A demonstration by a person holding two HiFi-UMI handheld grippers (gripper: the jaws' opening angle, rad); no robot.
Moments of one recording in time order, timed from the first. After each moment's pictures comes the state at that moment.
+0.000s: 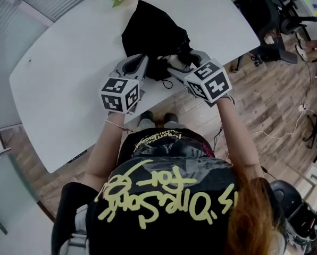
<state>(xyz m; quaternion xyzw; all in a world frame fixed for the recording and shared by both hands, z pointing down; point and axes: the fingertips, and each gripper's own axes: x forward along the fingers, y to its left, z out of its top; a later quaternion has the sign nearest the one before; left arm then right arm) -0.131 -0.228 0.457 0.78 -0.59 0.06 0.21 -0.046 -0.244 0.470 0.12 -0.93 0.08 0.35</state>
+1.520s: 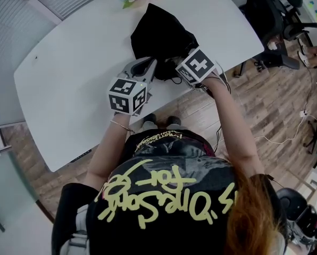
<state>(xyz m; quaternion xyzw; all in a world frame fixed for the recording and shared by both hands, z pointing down) -0.127 -0.219 0.451 0.79 -0.58 0.06 0.21 -0.061 -0.247 0.518 0.08 -0.84 0.09 0.52</state>
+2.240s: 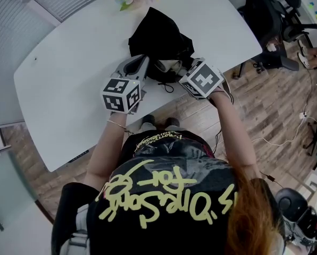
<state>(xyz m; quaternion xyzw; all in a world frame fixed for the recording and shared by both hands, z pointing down) -0.145 -0.228 0.445 0.77 -0.61 0.05 0.20 -0.039 -0.226 0.505 0.05 -0.86 0.07 0.51</state>
